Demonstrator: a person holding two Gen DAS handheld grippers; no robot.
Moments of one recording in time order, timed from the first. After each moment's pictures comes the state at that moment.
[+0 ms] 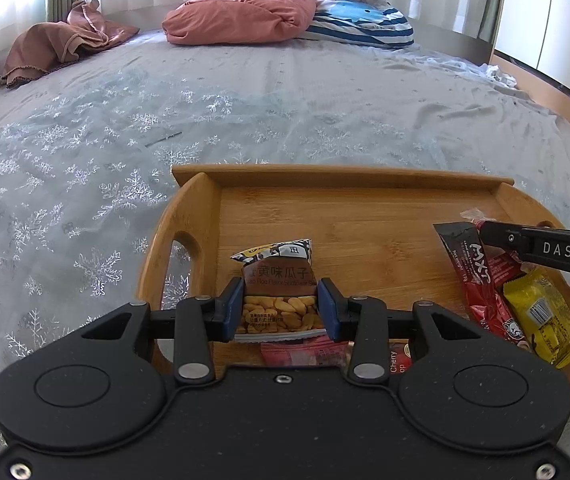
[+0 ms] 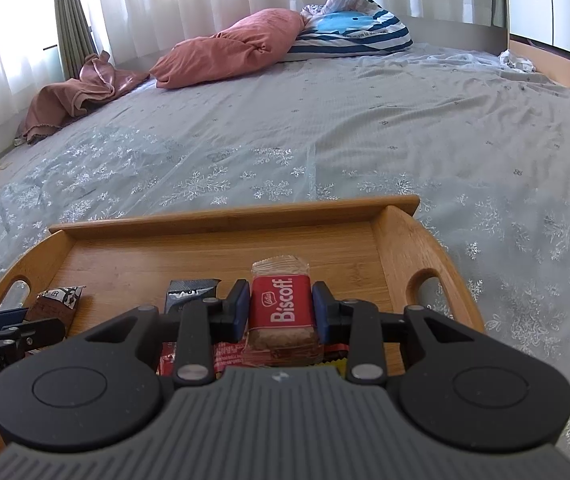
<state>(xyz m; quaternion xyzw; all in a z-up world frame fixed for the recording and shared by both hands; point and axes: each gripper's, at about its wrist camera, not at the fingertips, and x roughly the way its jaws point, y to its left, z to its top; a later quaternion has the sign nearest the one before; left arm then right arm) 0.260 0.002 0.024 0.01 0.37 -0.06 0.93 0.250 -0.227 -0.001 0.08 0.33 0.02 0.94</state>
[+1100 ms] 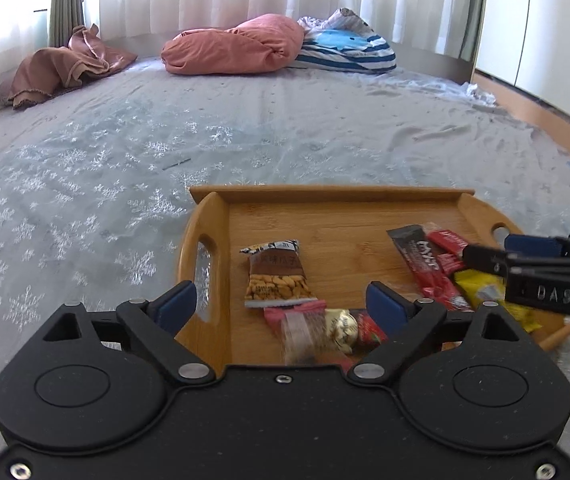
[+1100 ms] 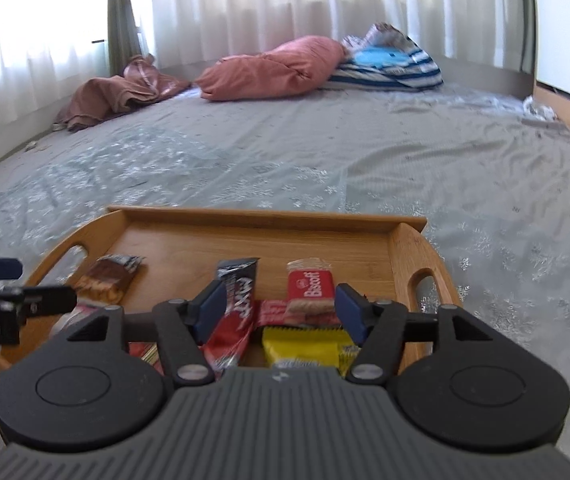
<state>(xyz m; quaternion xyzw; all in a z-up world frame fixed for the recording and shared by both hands) 0.186 0.014 0.071 0.00 0.34 -0.08 0.94 0.183 -0.212 0.030 0.03 0.29 0.07 0.95</state>
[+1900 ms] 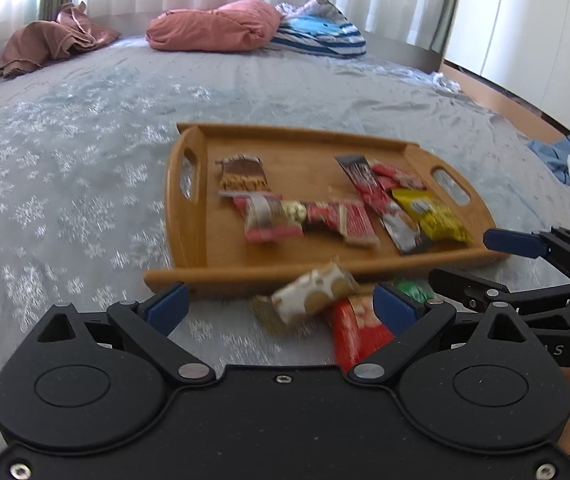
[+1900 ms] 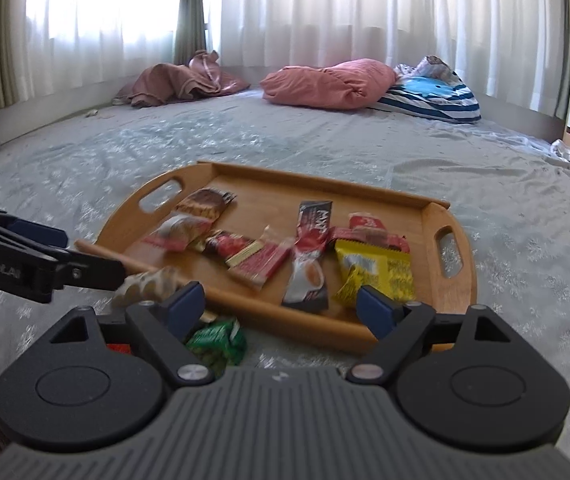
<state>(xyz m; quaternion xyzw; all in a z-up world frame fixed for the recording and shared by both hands) 0.080 0.024 0.055 -0.02 0.36 -0.12 0.92 0.063 -0.182 0.024 -0.03 0.26 0.13 0.96</state>
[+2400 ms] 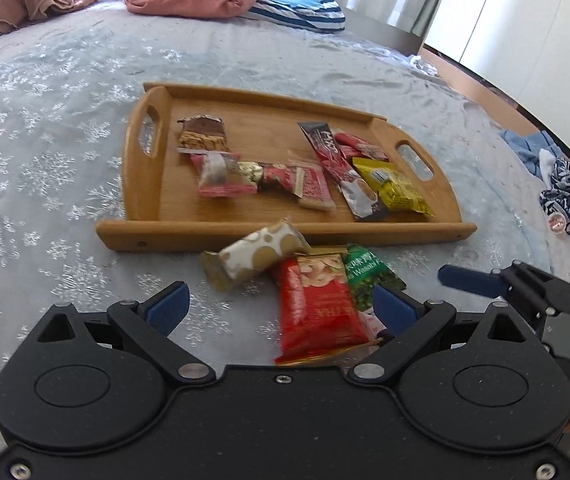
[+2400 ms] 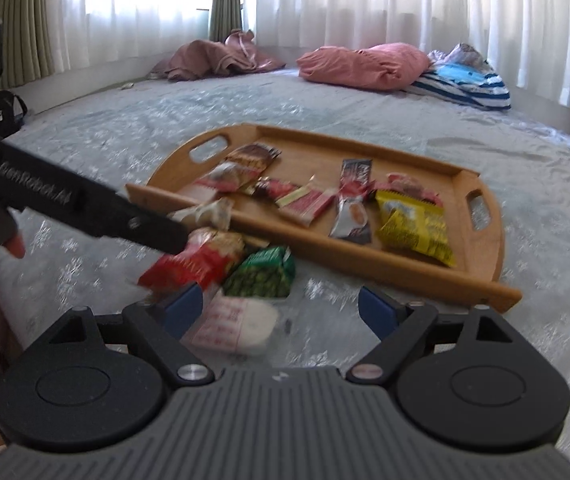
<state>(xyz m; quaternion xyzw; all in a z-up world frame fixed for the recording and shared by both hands) 0.074 0.012 0.050 -0.05 0.40 -0.17 0.90 0.026 -0.174 0.004 -0.04 0.29 0.18 0.94</state>
